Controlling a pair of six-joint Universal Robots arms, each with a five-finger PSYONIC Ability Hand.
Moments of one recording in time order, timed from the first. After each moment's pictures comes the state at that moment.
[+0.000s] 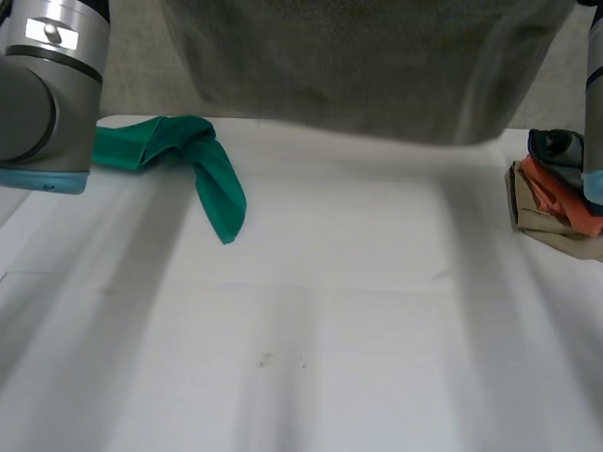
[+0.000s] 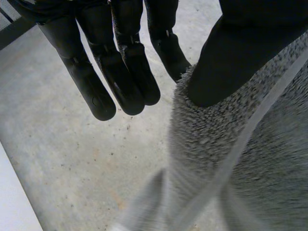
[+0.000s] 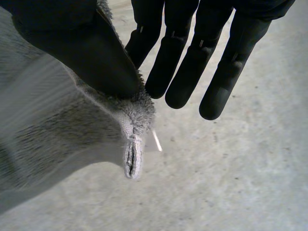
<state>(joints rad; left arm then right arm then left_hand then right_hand) 4.36 -1.89 -1.23 3.86 -1.48 3.57 1.86 -1.22 1.11 -0.51 1.61 2.39 1.15 1.20 1.20 1.20 0.98 1.12 1.18 1.19 1.20 1.03</state>
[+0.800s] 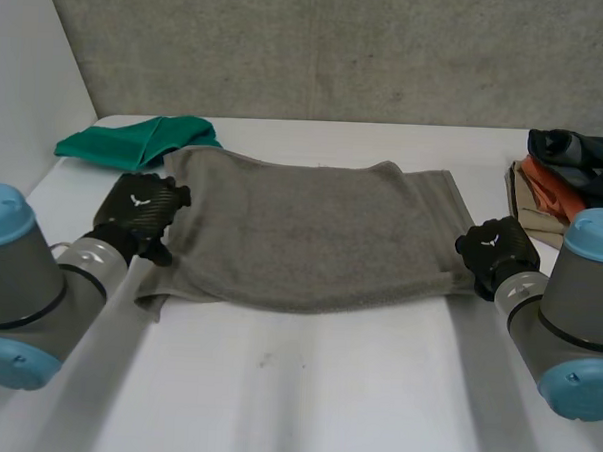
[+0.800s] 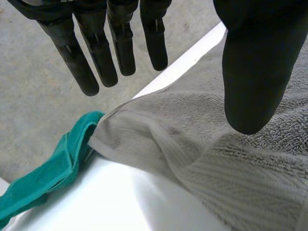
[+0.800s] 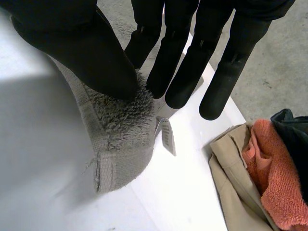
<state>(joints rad) 4.48 -1.95 -1.76 3.56 -1.37 3.57 1.86 -1.06 1.65 -0.26 1.56 2.43 0.47 0.47 0.47 0.46 0.28 1.12 1.18 1.20 1.20 1.03</state>
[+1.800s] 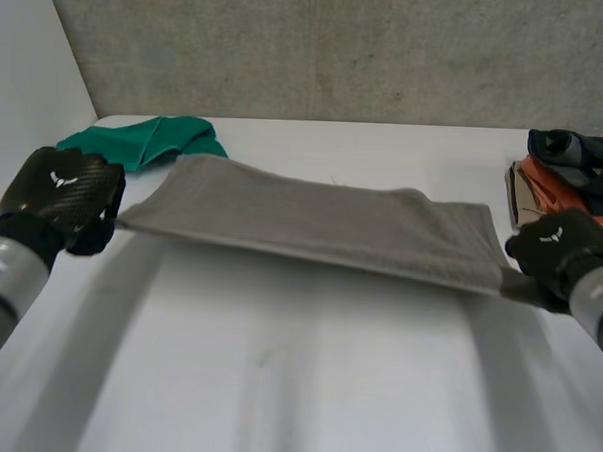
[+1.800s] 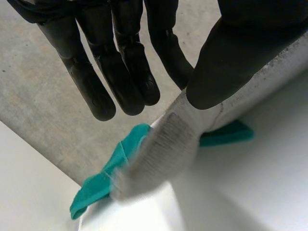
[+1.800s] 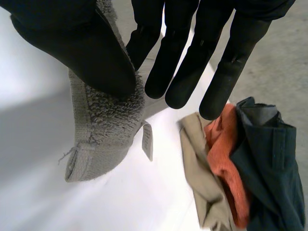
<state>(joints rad) 4.57 -1.45 -1.97 3.35 -1.38 3.60 1.79 -1.47 1.71 0.18 1.56 2.31 1.15 1.20 1.19 1.20 0.98 1.12 1.18 1.20 1.20 1.03</state>
